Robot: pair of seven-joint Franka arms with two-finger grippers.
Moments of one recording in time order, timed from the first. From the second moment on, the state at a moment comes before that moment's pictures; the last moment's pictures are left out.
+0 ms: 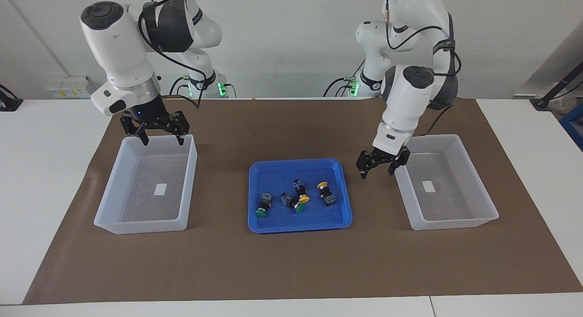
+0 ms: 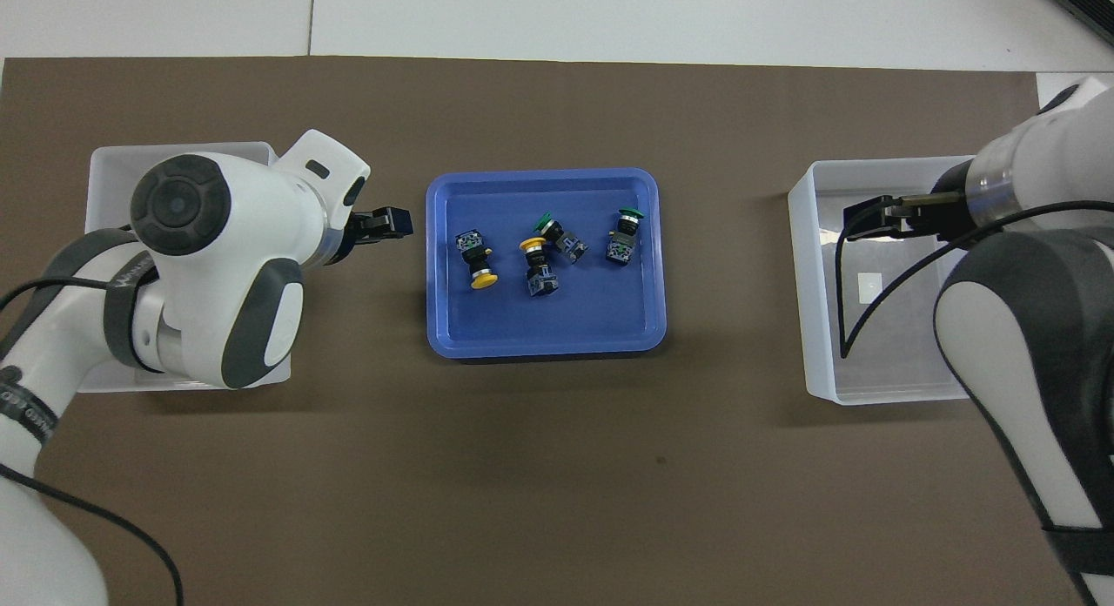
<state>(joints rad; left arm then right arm) -0.32 0.21 -0.05 -1.93 0.01 2.34 -0.48 0.08 0.07 0.04 -1.70 -0.02 1.86 0.14</state>
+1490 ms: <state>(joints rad) -0.48 0.44 -0.05 -1.87 0.07 2.52 -0.67 0.41 0.53 0.04 -1.52 -0.10 2.19 0.78</state>
